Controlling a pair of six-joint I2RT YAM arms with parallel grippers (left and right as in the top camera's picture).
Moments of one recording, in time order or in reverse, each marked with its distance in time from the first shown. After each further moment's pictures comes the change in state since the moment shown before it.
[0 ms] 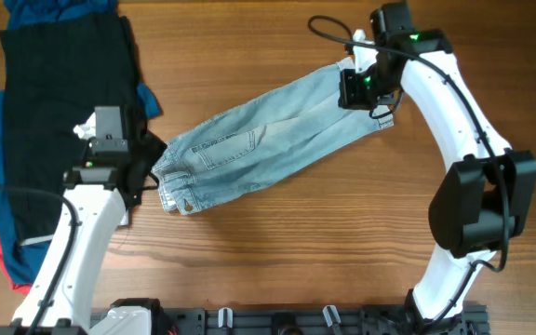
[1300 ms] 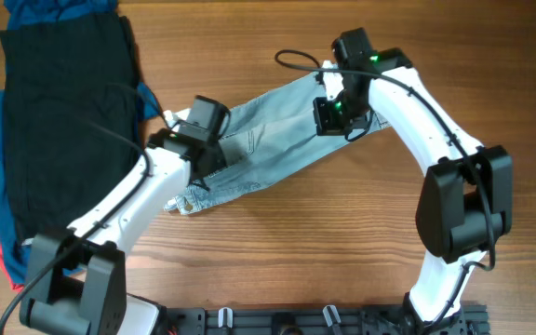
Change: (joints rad) left arm -0.334 0.297 0.091 -0.057 -0.101 0.133; right arm 0.131 0.000 -0.134 0.032 0.015 0.058
